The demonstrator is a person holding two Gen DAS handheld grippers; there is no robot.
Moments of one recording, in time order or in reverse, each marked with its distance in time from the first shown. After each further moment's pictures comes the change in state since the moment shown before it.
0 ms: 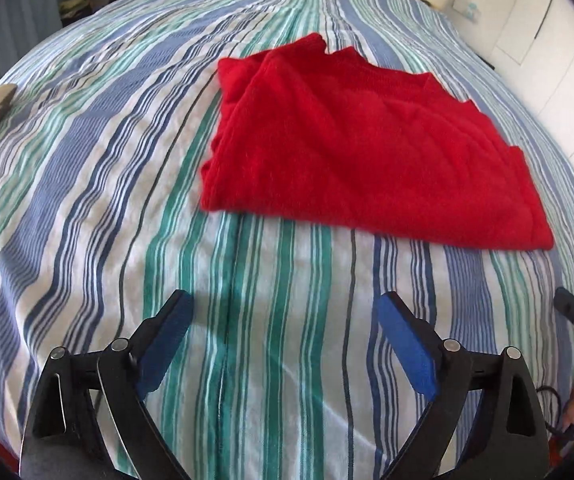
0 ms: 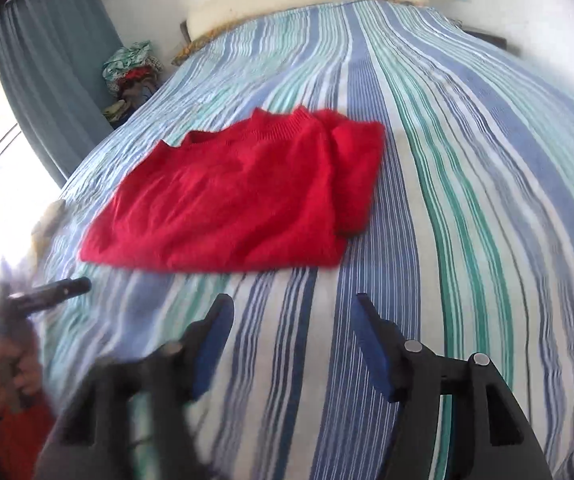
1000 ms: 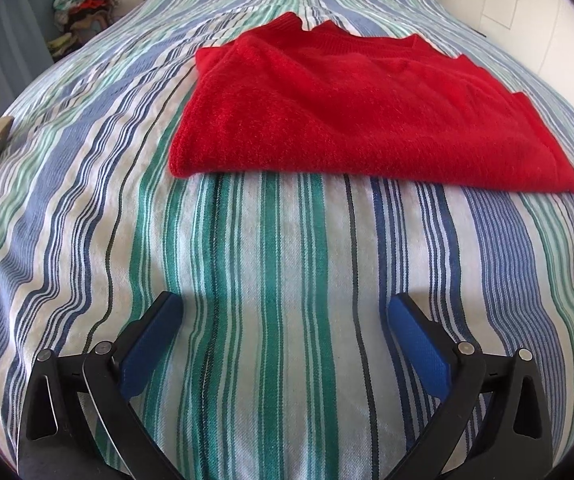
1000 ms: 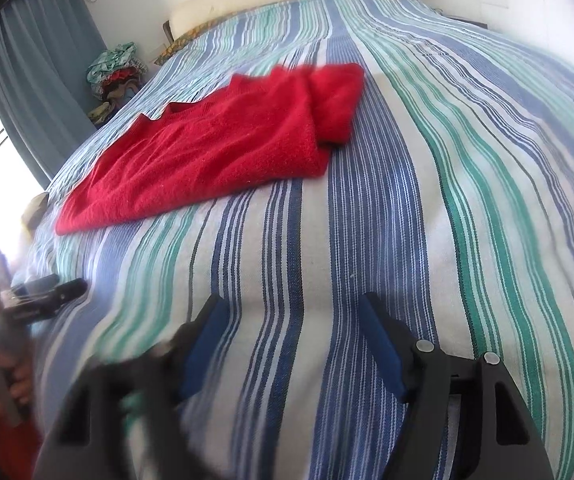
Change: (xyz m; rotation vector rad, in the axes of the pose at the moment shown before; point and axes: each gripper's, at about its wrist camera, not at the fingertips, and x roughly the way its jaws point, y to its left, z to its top) left arm 0.020 -0.019 -0.024 0.136 -0.046 0.082; right arm 0.025 -0.005 -0.042 0.028 -0.022 -0.037
